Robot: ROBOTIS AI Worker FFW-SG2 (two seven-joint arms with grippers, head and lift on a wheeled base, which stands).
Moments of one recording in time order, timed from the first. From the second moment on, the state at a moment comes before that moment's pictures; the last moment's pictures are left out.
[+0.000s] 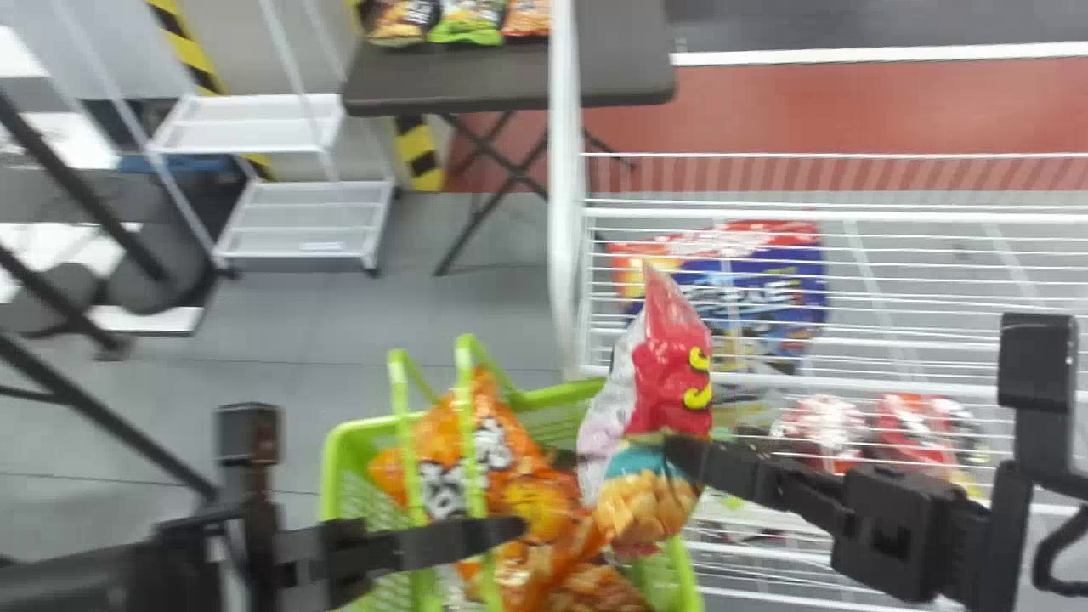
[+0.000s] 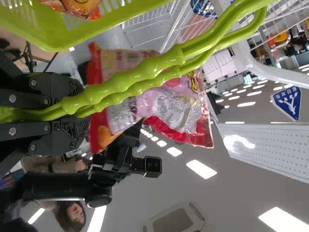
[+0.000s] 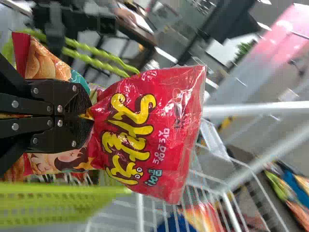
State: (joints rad) left arm 0.33 0.18 0.31 -1.95 0.32 1.25 -1.57; right arm 0.37 -0.09 -0.09 -2.40 -0.92 1.36 0.19
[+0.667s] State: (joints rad) left arm 0.33 0.18 0.28 -2.00 0.33 1.30 -1.57; right arm 0.13 -0.09 0.15 -1.99 -0.80 1.42 0.19
